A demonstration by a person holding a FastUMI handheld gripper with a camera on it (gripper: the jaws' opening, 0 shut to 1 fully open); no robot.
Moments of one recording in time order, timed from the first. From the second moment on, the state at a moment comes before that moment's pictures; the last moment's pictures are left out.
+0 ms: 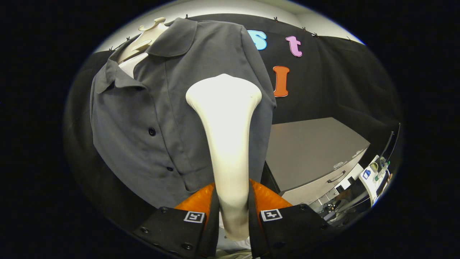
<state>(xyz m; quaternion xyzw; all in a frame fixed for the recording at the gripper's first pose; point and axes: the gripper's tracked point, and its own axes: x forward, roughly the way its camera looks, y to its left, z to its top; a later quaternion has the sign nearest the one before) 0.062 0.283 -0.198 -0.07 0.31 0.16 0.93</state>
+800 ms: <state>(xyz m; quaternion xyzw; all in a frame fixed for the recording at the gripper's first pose) 0.021 0.268 -0.288 -0.09 0.40 0.16 0.90</state>
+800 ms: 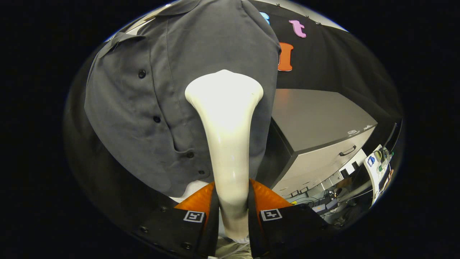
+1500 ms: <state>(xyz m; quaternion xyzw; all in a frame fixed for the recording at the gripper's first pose) -0.012 0.250 -0.353 -0.08 0.45 0.15 0.88</state>
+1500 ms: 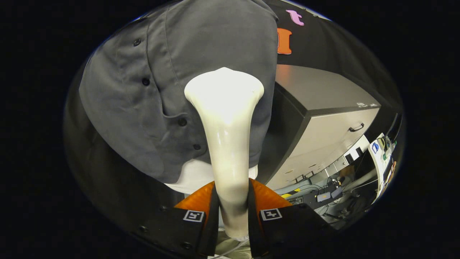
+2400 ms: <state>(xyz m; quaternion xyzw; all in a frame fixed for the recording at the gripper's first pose) -0.017 0.261 -0.216 -0.04 0.33 0.12 0.93</state>
